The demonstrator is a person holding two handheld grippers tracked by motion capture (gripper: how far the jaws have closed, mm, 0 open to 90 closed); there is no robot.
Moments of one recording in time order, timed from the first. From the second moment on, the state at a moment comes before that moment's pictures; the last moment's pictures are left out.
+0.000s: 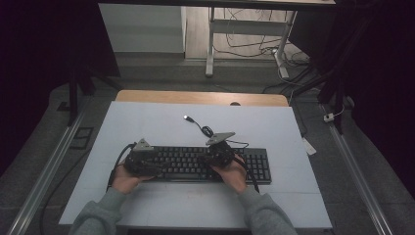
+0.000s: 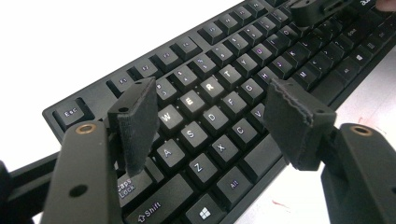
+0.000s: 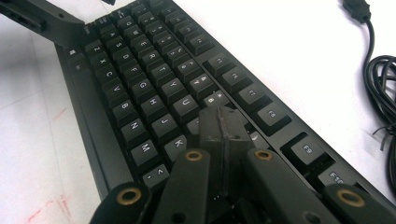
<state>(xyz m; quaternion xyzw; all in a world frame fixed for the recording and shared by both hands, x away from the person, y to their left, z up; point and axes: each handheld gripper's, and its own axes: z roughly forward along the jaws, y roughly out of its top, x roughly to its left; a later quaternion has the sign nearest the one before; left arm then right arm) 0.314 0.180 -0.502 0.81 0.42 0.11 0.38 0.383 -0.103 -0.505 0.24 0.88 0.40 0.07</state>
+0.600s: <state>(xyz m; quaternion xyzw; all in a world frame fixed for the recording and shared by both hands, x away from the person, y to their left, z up) 0.314 0.180 -0.503 0.81 0.42 0.11 0.38 0.387 -0.098 -0.516 0.24 0.89 0.38 0.07</state>
